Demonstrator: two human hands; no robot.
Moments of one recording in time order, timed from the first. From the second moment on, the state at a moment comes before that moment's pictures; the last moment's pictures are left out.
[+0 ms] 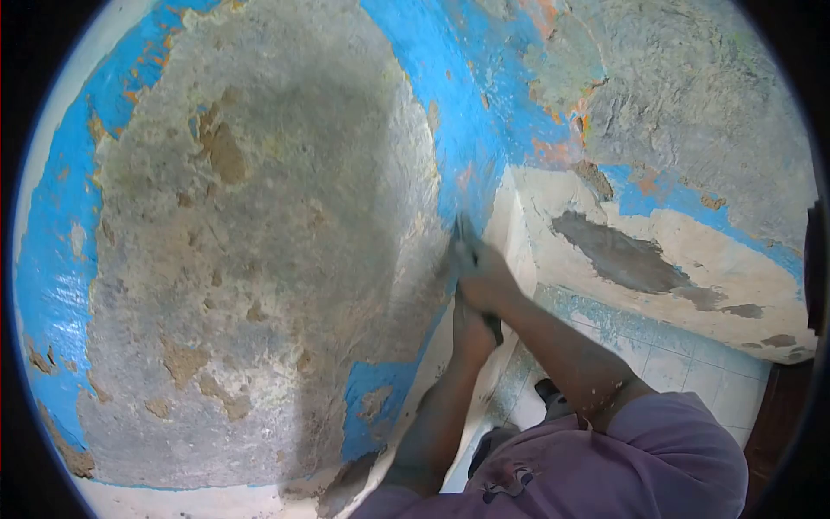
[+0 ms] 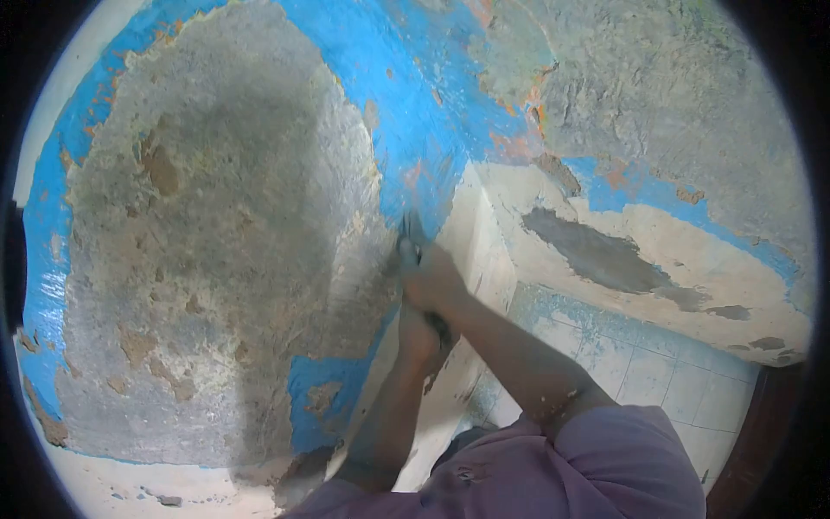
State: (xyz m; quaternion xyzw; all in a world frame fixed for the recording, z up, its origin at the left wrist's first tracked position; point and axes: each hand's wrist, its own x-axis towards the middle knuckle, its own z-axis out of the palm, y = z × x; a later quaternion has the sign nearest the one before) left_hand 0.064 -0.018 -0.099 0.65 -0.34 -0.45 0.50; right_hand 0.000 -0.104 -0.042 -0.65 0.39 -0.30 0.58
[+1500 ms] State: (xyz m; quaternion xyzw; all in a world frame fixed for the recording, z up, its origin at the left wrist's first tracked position) left_hand 0.068 0.056 -0.096 0.52 -0.36 -0.45 0.63; right_hand 0.030 -0.030 -0.081 -0.57 0.39 -0.38 0.62
